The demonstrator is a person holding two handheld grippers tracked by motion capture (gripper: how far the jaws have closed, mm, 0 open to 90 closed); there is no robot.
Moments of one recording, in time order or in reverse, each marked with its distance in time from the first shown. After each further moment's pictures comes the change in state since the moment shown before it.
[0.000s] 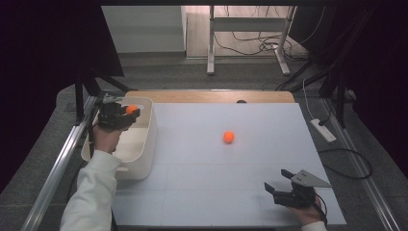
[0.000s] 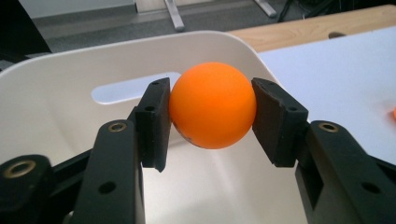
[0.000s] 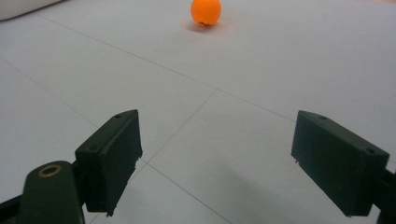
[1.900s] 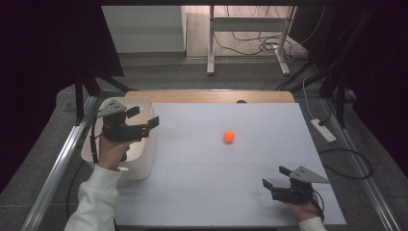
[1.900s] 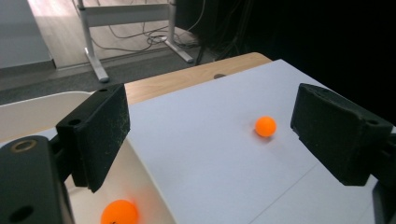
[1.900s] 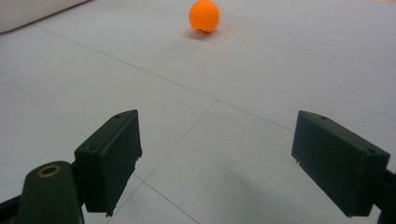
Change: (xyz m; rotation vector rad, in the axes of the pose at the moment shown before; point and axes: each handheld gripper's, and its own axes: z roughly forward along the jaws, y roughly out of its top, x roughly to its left) left arm -0.059 -0.005 -0.057 -0.225 -0.315 0.080; right arm -0.003 0.005 0.009 -0.011 0.009 0.028
